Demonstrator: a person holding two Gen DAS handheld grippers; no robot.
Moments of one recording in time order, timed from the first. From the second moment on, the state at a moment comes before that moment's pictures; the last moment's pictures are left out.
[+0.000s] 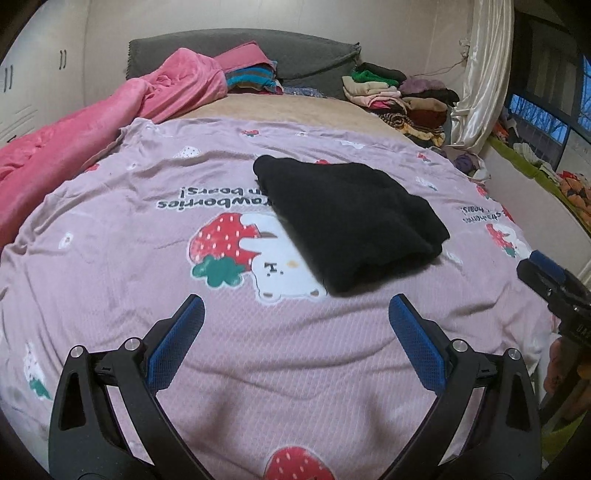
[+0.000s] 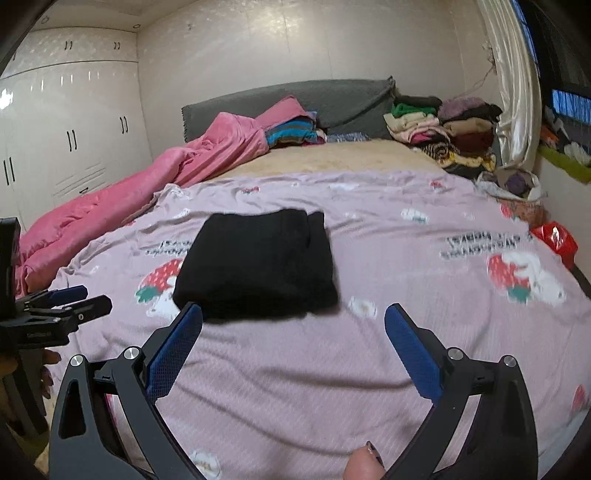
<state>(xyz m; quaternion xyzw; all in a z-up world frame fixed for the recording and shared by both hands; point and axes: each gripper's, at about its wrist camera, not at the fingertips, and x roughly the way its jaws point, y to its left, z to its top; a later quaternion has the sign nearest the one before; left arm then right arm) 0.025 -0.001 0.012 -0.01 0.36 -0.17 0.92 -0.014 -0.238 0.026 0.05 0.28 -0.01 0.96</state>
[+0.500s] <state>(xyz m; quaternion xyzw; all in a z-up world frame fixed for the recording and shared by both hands) 0.010 -0.004 -0.011 0.01 0.39 -0.15 0.91 -0.025 -0.235 -0.009 0.05 0.32 -0.03 0.94</state>
